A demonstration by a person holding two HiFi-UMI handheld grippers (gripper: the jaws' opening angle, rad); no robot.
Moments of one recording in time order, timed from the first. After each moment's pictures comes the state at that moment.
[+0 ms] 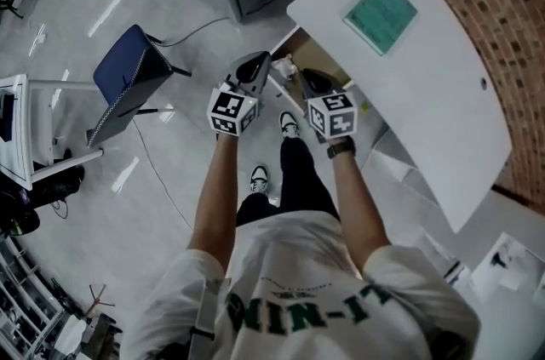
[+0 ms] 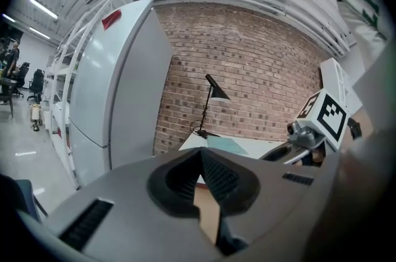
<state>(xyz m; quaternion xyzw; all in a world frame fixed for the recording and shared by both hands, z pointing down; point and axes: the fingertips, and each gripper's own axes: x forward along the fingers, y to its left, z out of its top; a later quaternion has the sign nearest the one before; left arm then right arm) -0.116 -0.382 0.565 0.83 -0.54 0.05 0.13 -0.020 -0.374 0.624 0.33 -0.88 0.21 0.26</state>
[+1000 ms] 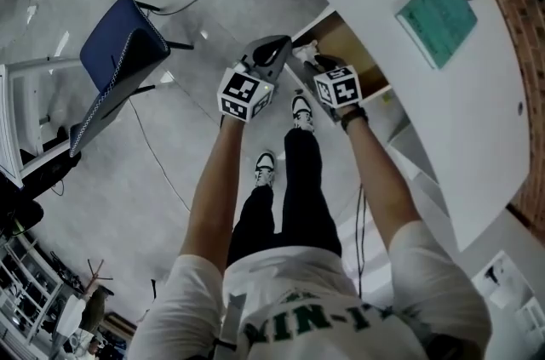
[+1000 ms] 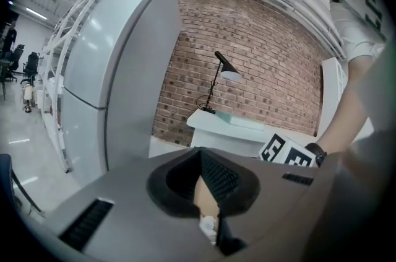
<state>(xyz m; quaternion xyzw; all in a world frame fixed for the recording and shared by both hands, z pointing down) -0.153 -0.448 0.729 0.84 -0.51 0.07 0.17 -0.071 -0.432 0.890 0.24 -0.84 0.26 0.41</state>
